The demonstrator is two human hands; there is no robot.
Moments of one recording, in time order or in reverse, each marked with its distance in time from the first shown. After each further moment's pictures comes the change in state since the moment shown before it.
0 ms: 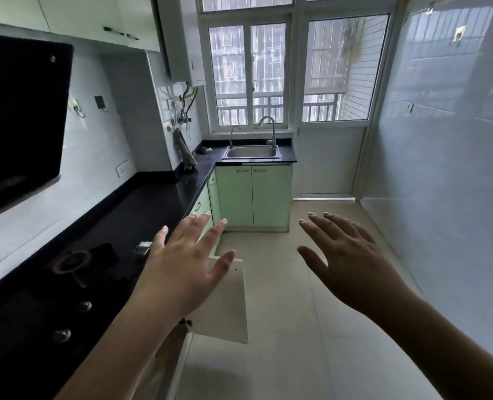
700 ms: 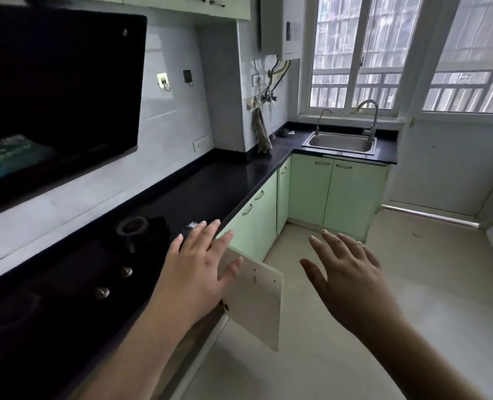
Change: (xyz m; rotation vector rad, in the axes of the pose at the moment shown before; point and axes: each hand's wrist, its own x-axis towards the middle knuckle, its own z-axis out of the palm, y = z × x) left_hand 0.102 0.002 0.079 0.065 0.018 -0.361; right_hand 0.150 0.057 0.107 0.165 -0.118 -0.189
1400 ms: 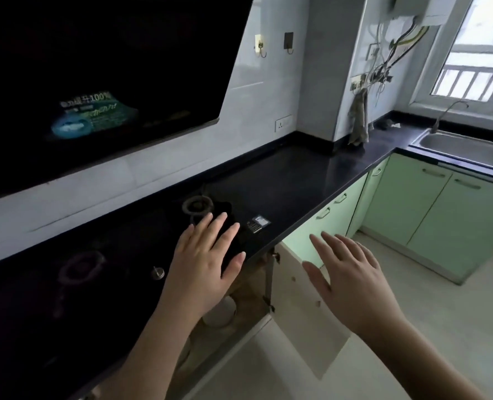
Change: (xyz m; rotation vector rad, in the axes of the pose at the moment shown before) left_hand 0.055 -0.162 0.071 0.037 0.081 -0.247; right_hand 0.171 -0.103 0.127 0.076 -0.108 -0.390
